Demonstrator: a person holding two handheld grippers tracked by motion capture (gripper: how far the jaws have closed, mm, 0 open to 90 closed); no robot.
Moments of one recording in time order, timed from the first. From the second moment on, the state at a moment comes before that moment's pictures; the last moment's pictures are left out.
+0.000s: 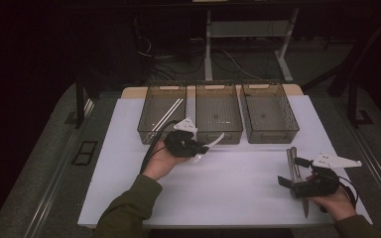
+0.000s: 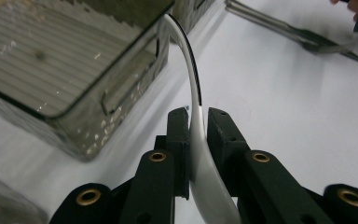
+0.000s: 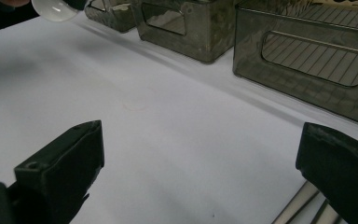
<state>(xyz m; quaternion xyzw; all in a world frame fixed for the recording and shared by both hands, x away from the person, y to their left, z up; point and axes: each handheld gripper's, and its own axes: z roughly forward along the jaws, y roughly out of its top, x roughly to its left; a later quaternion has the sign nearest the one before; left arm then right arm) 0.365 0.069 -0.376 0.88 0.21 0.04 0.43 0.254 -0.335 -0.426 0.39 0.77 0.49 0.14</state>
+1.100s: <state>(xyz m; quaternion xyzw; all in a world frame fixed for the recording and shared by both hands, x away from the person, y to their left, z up) 0.445 0.032 -0.329 0.87 0.24 0.10 0.42 0.253 -0.336 -0.426 0.39 0.77 0.49 0.14</state>
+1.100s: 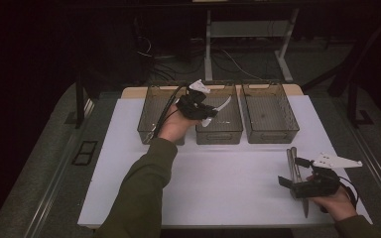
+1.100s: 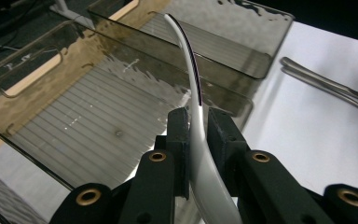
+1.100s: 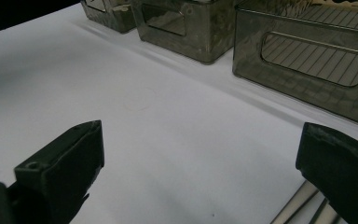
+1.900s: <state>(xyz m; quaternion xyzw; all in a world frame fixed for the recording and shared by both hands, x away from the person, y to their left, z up) 0.478 0.004 -0.377 0.89 0.27 0.10 0.34 0.253 -0.337 -0.426 0.39 0.77 0.49 0.14</state>
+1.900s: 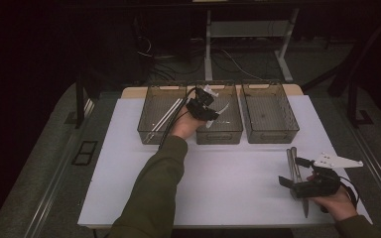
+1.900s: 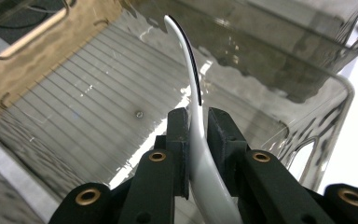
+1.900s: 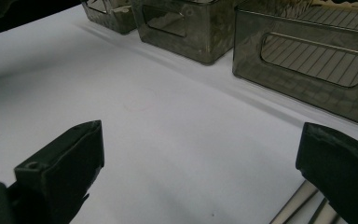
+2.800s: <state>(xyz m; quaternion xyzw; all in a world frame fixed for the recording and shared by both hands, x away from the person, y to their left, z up) 0.453 0.021 -0.347 0.86 0.27 0.07 0.43 0.253 -0.337 -0.426 0.39 0.77 0.49 0.14</state>
